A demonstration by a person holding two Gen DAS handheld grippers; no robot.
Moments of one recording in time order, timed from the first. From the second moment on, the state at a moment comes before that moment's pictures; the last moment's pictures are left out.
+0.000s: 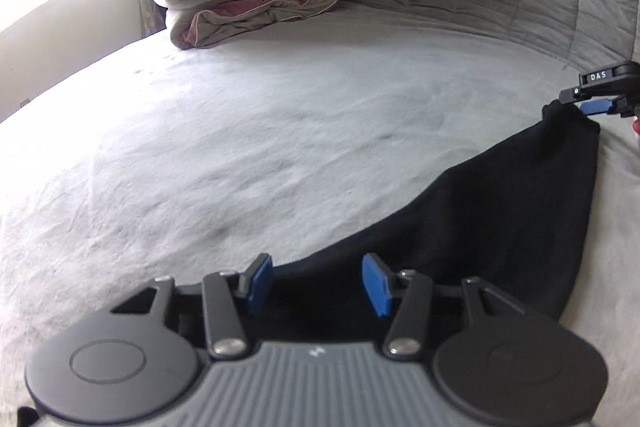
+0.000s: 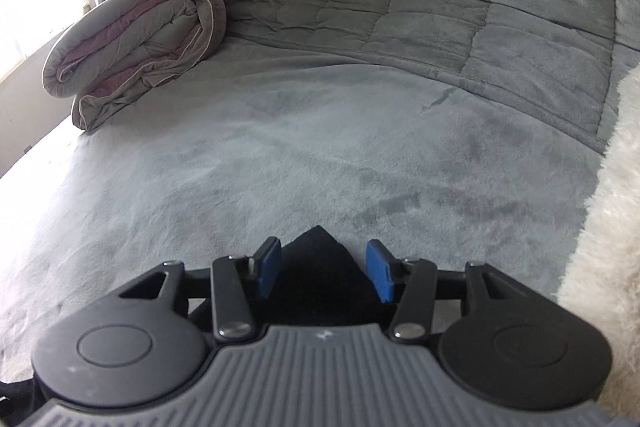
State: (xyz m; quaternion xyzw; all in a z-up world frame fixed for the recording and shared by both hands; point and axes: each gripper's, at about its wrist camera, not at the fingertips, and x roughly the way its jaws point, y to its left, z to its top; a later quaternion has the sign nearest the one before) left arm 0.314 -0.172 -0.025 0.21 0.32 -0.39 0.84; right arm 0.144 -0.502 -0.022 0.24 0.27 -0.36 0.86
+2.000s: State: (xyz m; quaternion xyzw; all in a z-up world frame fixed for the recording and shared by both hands) left arm 0.237 -0.232 -0.040 0.09 0.35 -0.54 0.76; right arm 0.102 -0.481 -0.031 0.19 0.23 -0.42 0.86
